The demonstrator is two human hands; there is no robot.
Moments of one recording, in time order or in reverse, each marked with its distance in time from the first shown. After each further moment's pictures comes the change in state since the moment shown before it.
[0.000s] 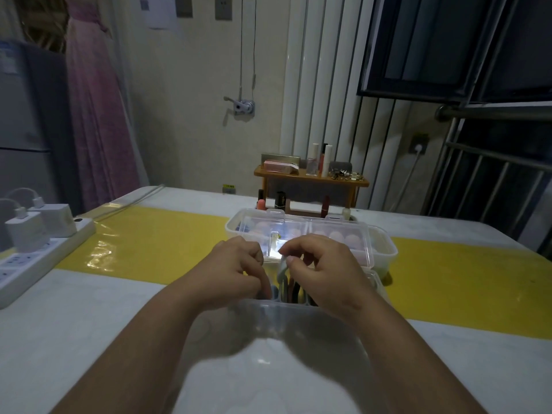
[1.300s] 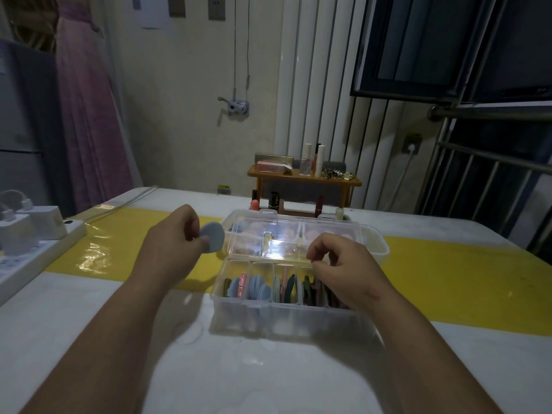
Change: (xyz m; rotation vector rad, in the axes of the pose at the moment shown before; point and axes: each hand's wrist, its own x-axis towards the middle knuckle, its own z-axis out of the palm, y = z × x) left_hand -0.005 -0.049 -0.025 -0.003 0.678 -0.313; right_hand -0.005 0.030 -0.028 -0.037 -0.001 0.148
